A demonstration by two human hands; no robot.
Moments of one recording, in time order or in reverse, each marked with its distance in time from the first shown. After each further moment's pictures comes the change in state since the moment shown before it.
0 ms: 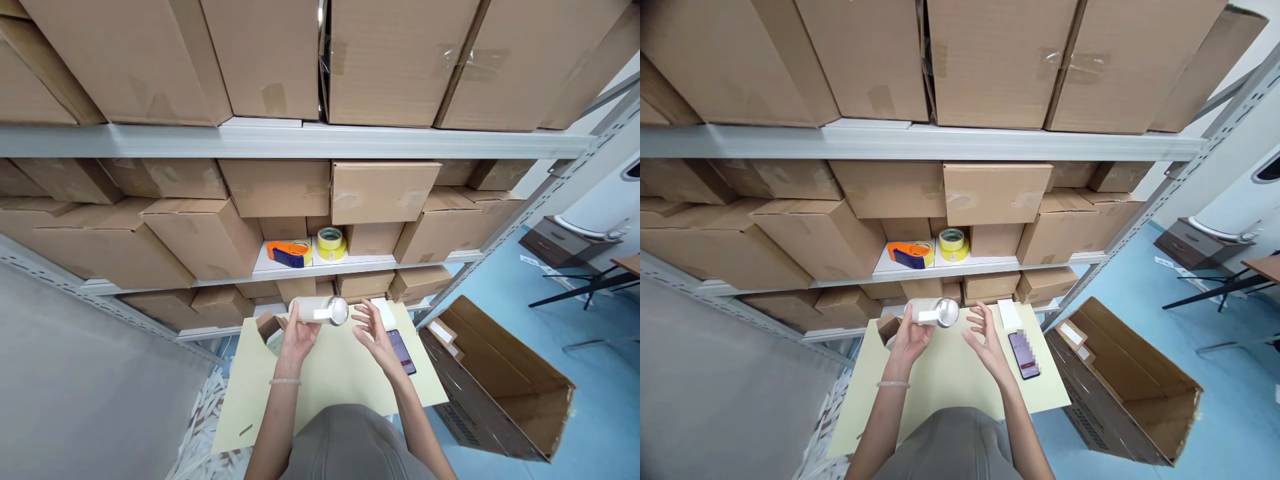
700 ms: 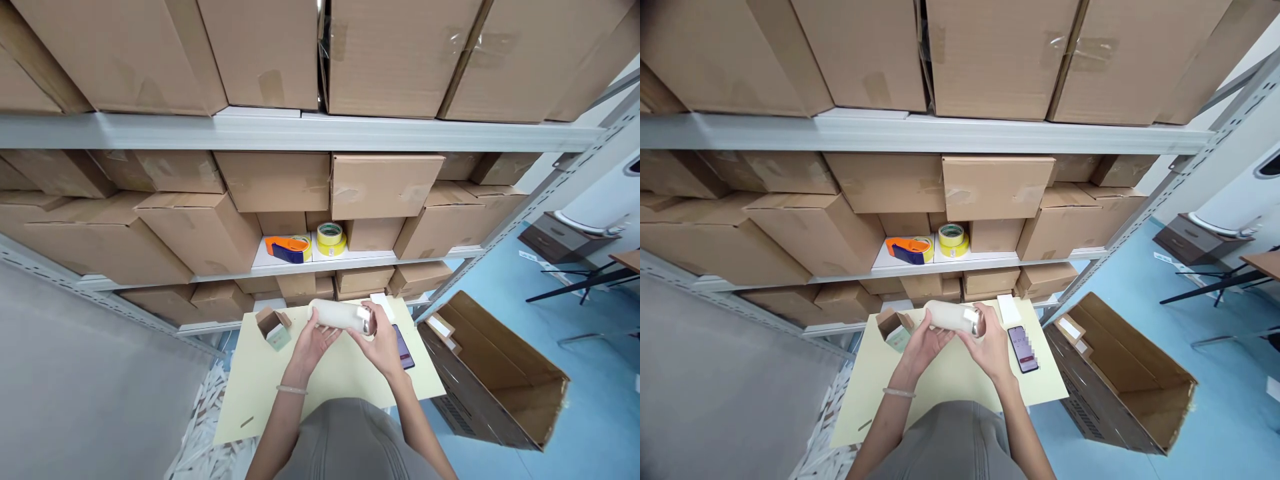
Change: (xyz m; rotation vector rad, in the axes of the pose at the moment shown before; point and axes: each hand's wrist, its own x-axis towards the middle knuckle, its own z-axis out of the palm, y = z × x) left_hand -0.019 -0.029 0.001 0.136 -0.125 -0.196; right_hand -0.003 -0.013 0.002 -0.475 0.192 -0.146
